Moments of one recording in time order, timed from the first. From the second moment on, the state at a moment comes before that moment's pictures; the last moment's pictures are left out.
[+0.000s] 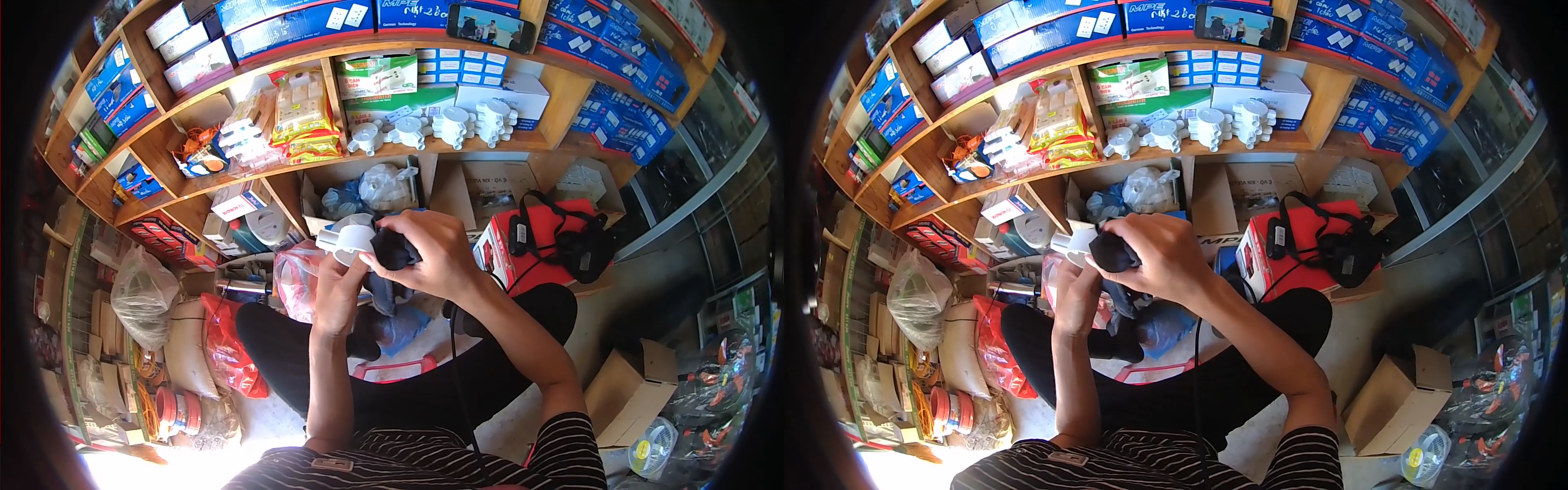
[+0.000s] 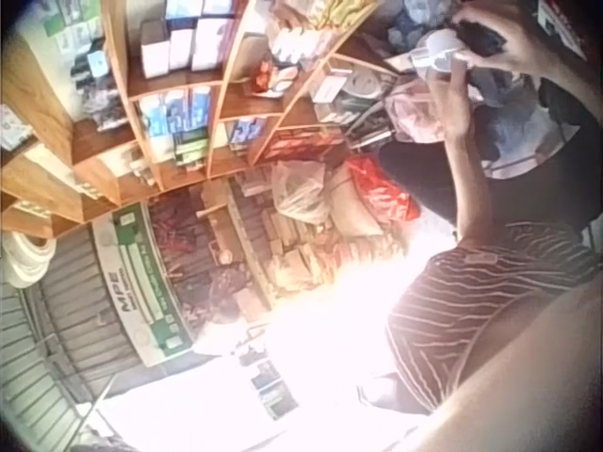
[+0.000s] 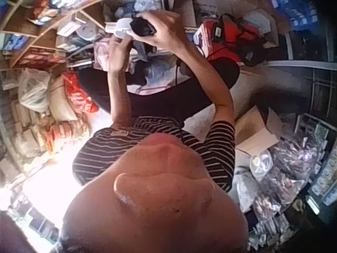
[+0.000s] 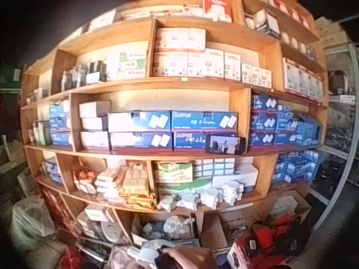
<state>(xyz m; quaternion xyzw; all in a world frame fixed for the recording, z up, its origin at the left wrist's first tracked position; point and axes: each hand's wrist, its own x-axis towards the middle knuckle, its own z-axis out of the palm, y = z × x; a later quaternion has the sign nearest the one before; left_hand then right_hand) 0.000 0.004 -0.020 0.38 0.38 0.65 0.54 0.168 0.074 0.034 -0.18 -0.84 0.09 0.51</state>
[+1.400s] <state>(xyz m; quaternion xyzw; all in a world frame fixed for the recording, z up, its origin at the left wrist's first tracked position) -0.006 0.009 -0.006 0.13 0.38 0.75 0.53 0.158 0.052 0.032 -0.21 -0.79 0.24 0.52</state>
